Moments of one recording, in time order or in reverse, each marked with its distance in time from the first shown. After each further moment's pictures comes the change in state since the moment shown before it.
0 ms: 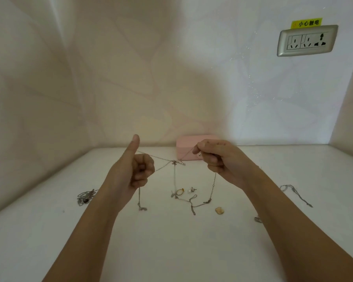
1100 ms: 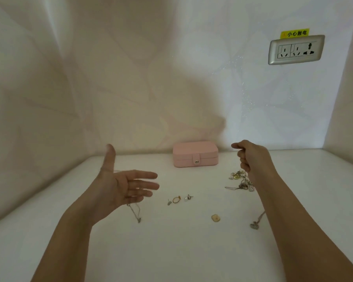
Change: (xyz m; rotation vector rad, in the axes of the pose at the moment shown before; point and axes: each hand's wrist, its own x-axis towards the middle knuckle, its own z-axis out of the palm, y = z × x) left_hand -0.006 0.008 -0.023 0.078 -0.206 -0.214; right_hand 0.005 0.007 -0.059 0.052 0.811 0.141
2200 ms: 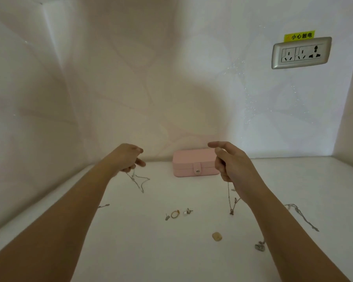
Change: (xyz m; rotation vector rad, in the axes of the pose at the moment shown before) left_hand 0.104 0.052 -0.015 0.623 0.445 -0.014; right_hand -0.023 -0.008 0.030 -0.140 -0.357 -0.227
